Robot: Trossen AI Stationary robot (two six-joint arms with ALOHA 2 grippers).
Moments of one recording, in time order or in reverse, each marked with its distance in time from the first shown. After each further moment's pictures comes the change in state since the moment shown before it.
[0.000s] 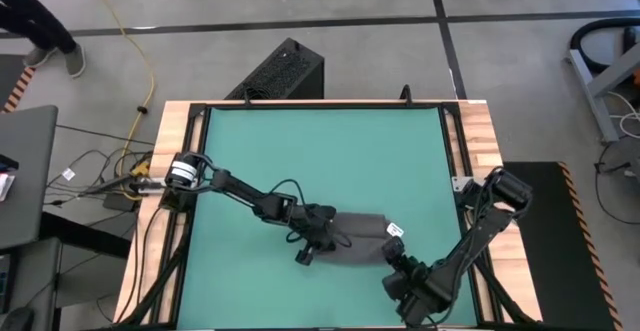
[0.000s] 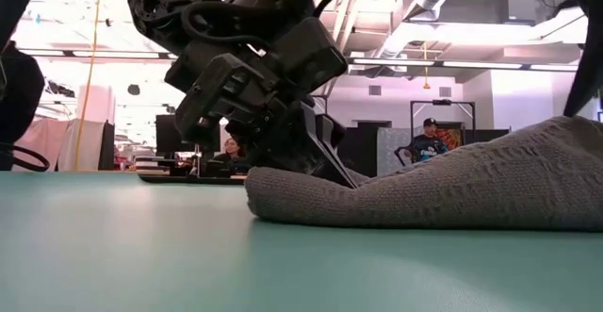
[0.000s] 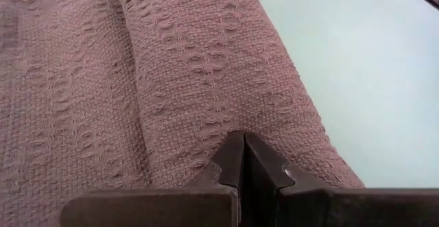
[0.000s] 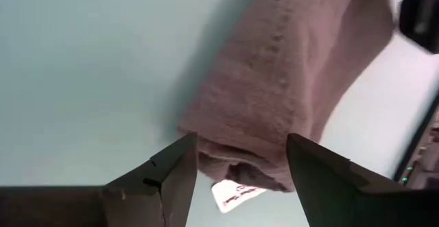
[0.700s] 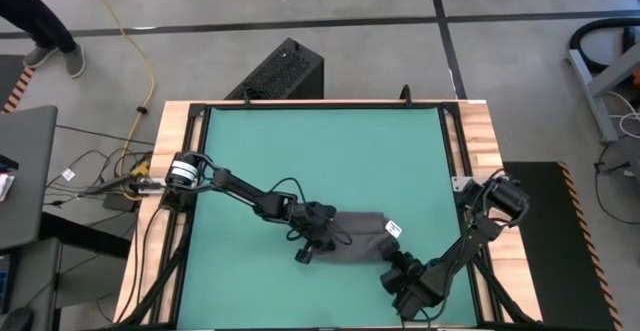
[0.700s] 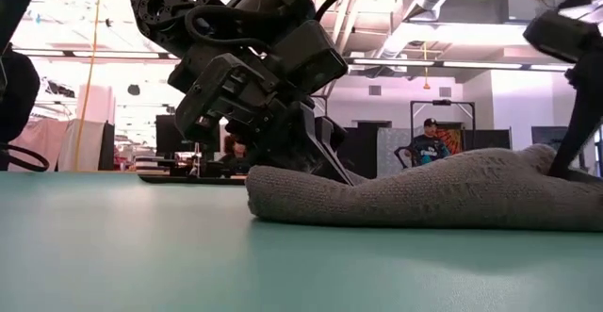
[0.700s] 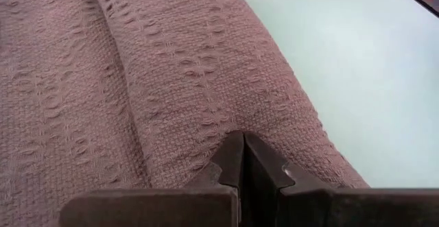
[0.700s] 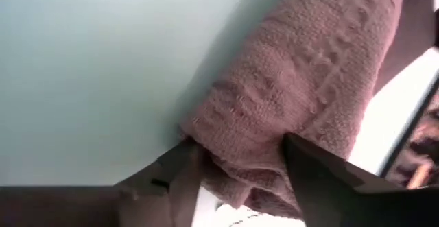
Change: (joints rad) left arm 0.009 0.001 -0.001 -0.005 0.043 0.001; right arm -0.027 0.093 -0.148 0.213 0.022 -0.112
